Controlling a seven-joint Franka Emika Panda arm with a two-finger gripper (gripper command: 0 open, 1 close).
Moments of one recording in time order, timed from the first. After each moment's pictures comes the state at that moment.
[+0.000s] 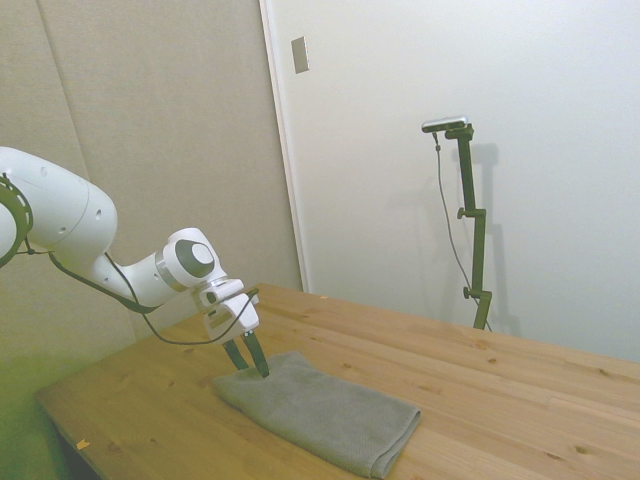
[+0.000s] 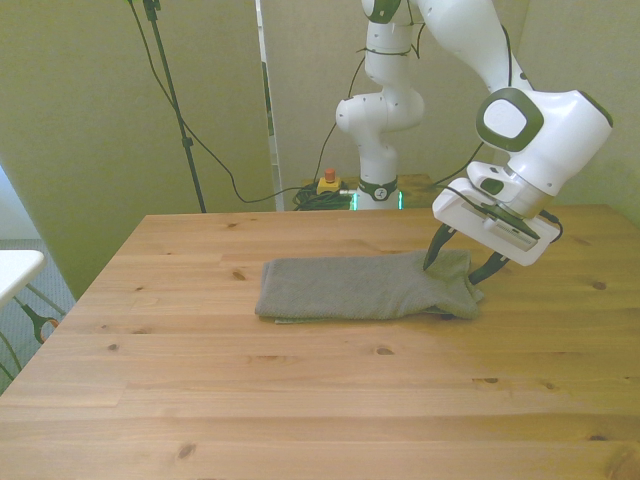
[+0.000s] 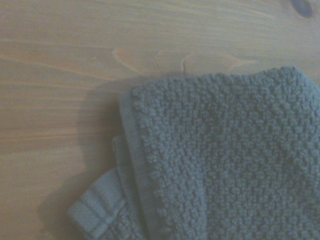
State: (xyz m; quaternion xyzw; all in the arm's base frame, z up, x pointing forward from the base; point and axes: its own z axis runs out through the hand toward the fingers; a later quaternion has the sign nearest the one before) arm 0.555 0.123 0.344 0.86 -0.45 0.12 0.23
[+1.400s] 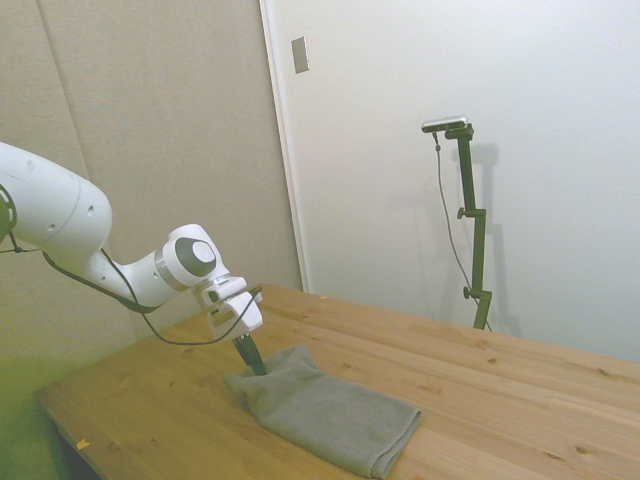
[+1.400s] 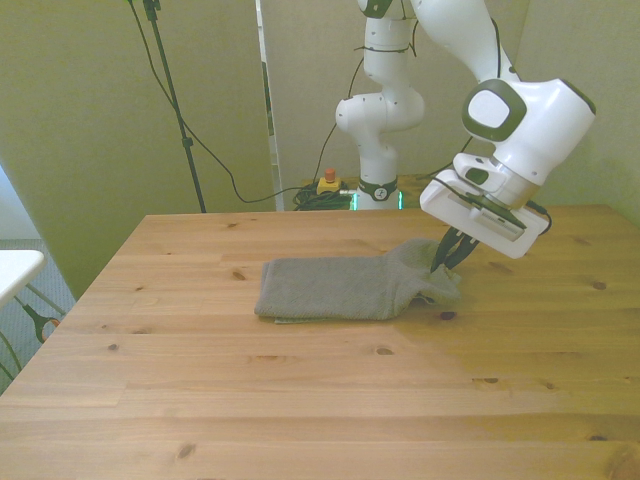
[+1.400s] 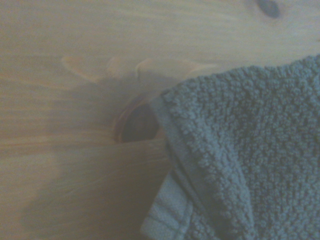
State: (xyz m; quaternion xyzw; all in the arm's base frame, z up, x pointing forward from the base) arm 0.548 0.101 0.368 0.85 -0.46 0.14 0.21
